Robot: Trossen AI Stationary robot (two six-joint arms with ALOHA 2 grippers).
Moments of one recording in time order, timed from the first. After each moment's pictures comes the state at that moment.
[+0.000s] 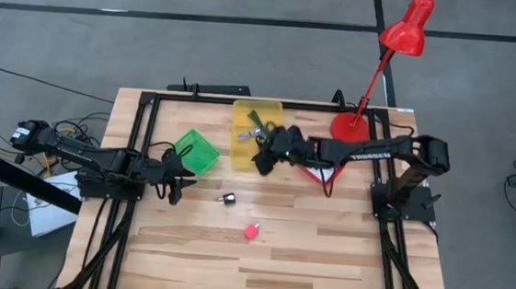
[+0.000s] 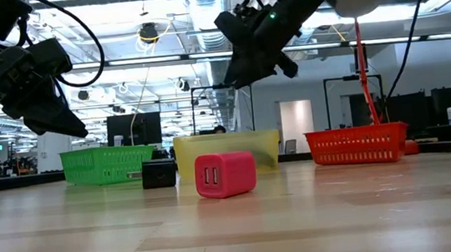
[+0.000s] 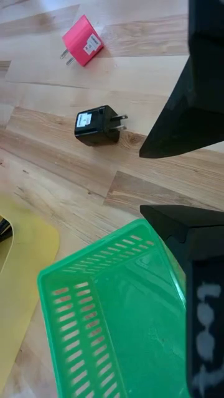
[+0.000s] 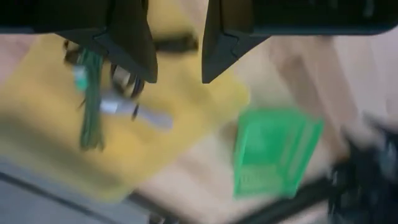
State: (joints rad) left arm -0.17 0.62 0.21 -0.22 -0.30 -0.48; right arm -0.09 1.66 1.11 -0.13 0.34 0.41
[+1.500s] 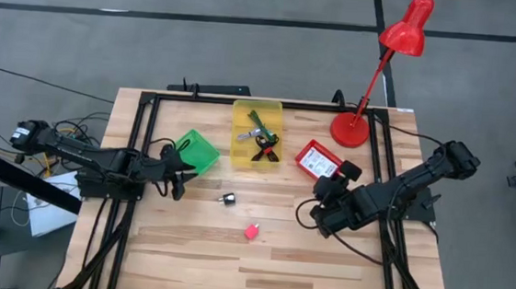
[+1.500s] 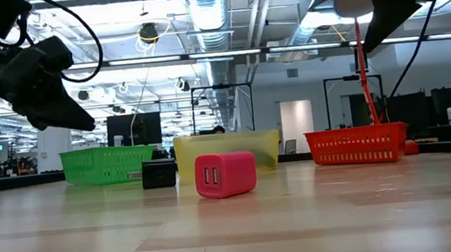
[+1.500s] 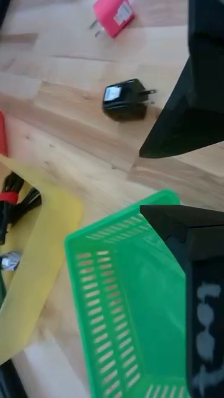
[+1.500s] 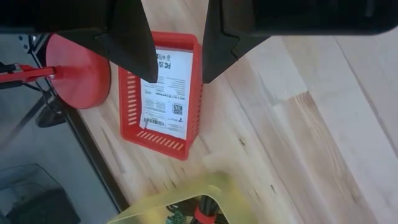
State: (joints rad) left arm -0.17 0.62 0.21 -0.19 -0.43 -0.49; right arm 0.49 1.44 1.11 -1.24 0.73 0.86
